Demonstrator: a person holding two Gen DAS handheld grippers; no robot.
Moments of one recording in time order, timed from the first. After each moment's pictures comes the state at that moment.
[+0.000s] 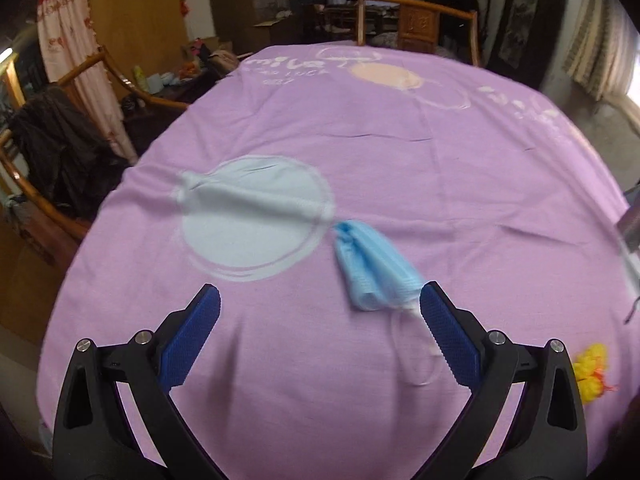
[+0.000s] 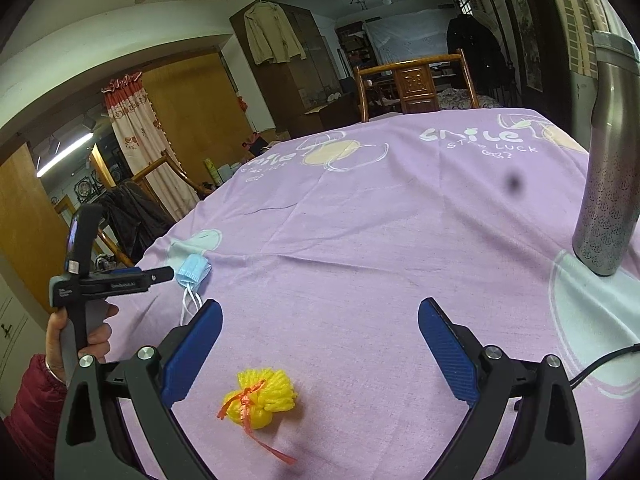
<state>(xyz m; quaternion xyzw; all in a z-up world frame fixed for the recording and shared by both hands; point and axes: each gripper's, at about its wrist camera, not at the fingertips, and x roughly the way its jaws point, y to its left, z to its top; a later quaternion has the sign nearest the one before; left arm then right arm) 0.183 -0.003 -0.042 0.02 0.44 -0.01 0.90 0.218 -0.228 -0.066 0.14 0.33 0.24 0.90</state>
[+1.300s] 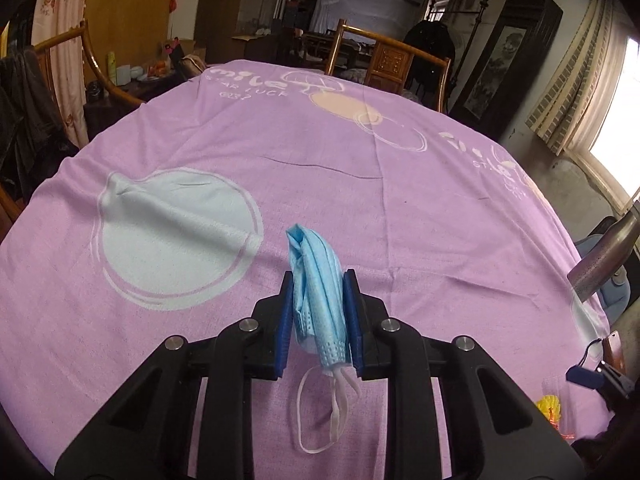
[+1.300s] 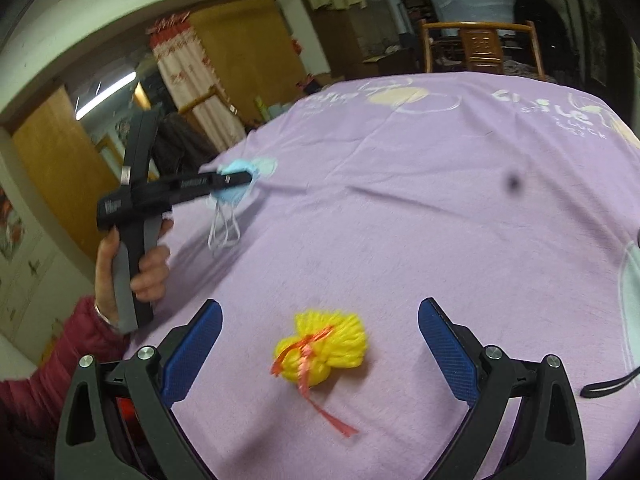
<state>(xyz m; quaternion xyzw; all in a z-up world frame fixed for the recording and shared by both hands) 0.208 -0.010 -0.055 -0.09 0.39 -0.08 0.91 0.213 -0.175 -0.083 0.07 0.40 0.35 0.84</state>
